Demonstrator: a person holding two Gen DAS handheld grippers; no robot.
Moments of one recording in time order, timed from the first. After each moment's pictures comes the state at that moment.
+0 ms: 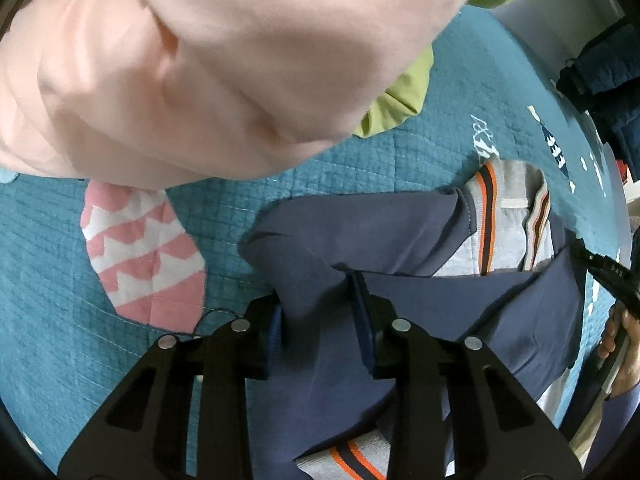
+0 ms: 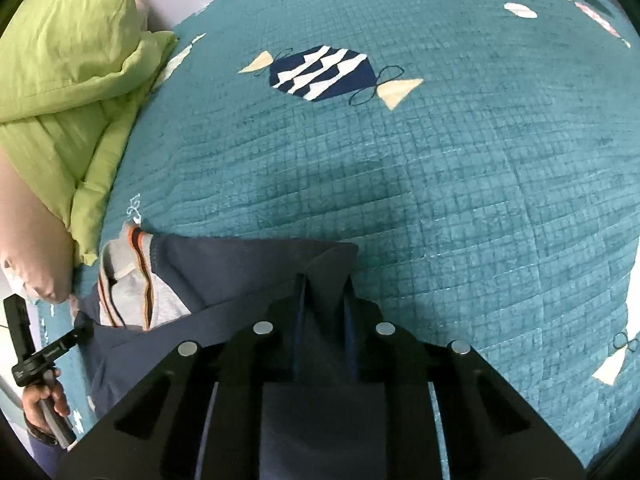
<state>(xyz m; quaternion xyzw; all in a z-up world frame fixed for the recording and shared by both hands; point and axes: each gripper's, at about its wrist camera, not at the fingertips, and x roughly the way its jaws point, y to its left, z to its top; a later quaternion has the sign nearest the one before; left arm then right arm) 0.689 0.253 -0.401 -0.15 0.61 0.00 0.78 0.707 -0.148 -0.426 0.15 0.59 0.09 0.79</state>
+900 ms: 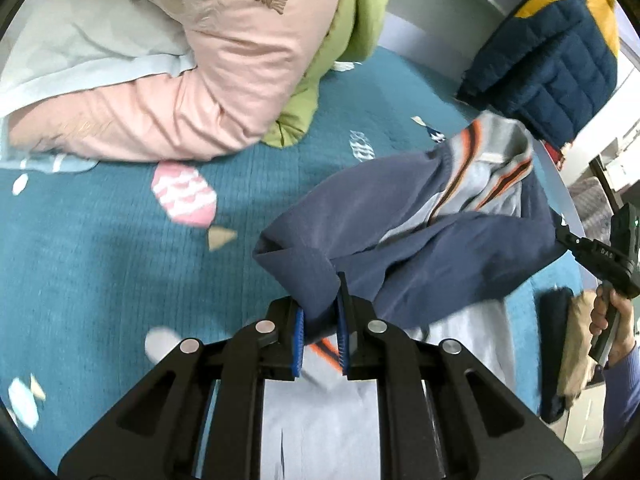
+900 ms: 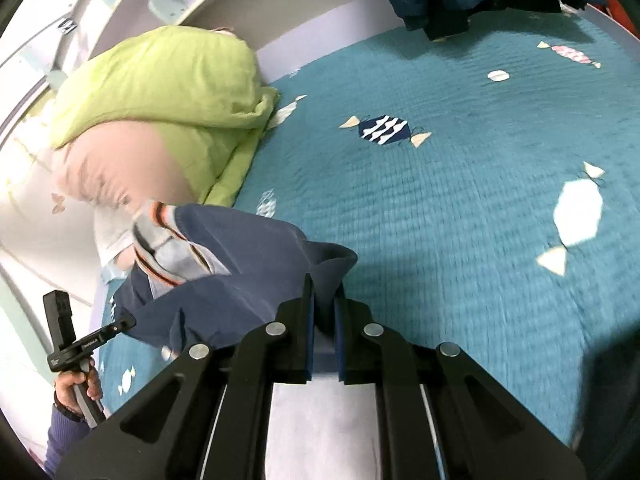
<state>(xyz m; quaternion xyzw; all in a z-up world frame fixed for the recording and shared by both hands) 0.515 0.229 -0.267 -0.13 0.50 -0.07 0.85 0.527 -0.173 -0.271 0.19 0.48 0.18 0.83</state>
